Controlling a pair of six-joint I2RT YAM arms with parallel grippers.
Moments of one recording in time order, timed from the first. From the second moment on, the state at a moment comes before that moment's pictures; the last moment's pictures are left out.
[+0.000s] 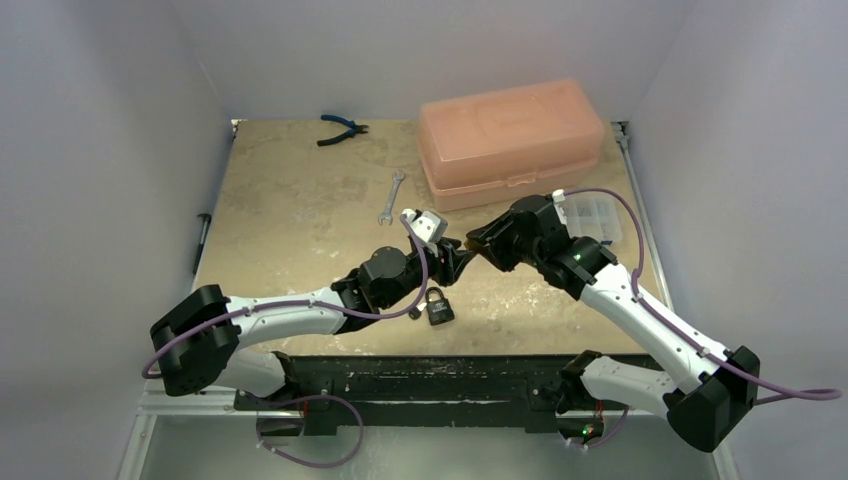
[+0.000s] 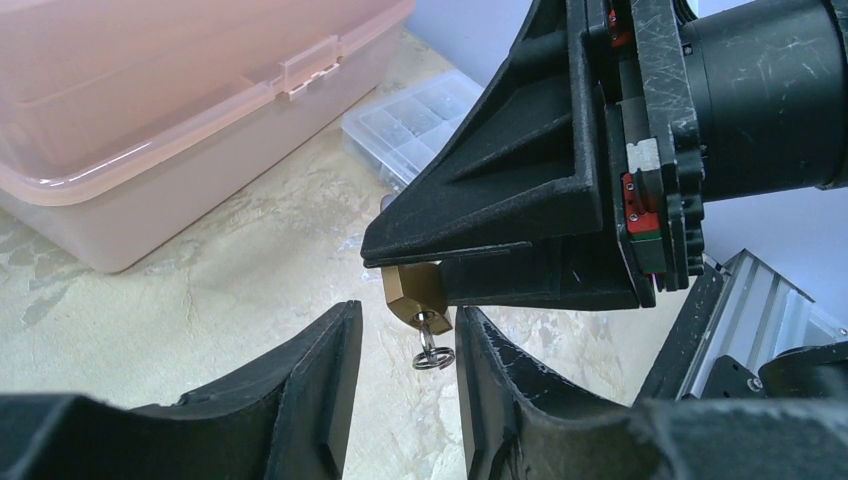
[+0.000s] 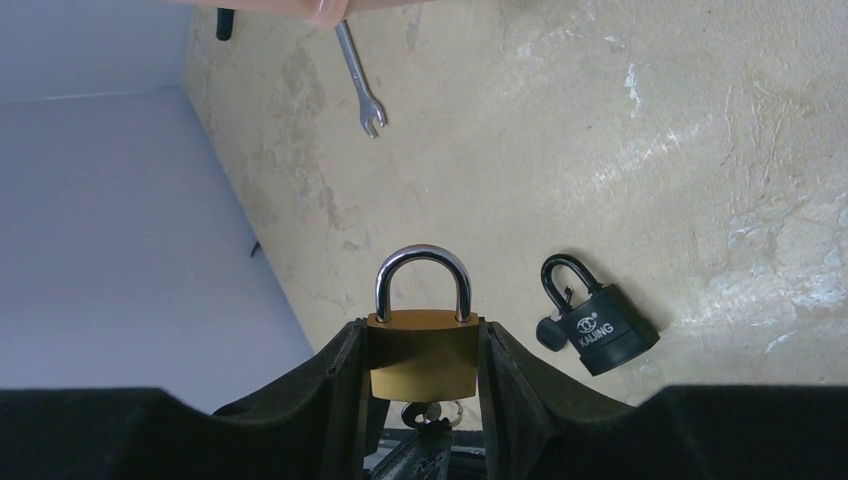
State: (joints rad) left arm -1.05 1.36 0.69 0.64 -0.21 -0.28; right arm 0.64 1.08 0.97 -0.60 0.15 1.40
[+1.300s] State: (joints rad) left arm -1.05 1.36 0.69 0.63 -0.21 -0.33; right arm 0.64 1.08 0.98 -0.62 0.14 1.40
